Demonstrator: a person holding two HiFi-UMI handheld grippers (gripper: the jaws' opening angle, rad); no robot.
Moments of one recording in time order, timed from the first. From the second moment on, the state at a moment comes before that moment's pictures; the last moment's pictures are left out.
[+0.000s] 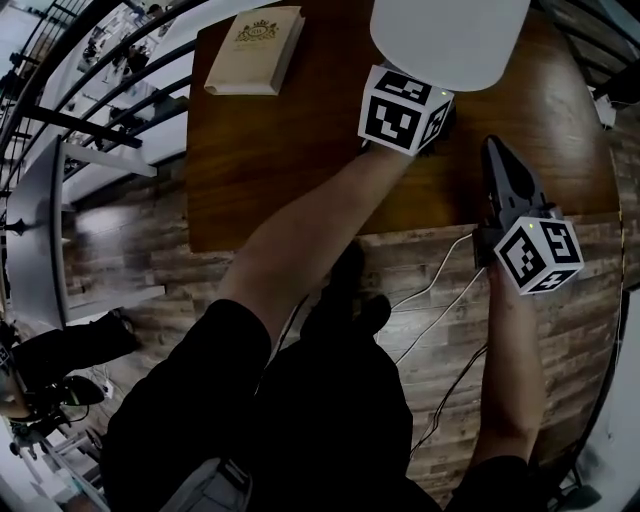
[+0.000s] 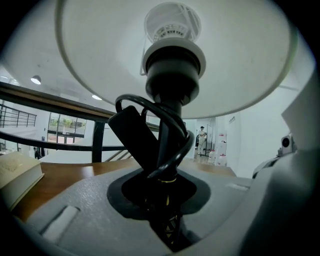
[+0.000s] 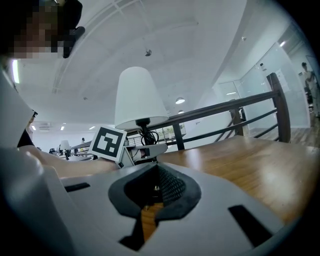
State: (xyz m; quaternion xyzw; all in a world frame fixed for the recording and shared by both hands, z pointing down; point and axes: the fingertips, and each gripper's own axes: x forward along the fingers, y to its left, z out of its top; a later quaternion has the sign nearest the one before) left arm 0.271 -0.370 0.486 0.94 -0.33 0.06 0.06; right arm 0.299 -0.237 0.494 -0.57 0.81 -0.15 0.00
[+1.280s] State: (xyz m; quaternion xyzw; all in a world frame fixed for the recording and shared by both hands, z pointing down) left arm 0.271 -0.351 0.431 0.96 -0.26 0.04 0.06; right arm 0.314 -0.246 0.453 -0.59 0.79 -0.18 0.02
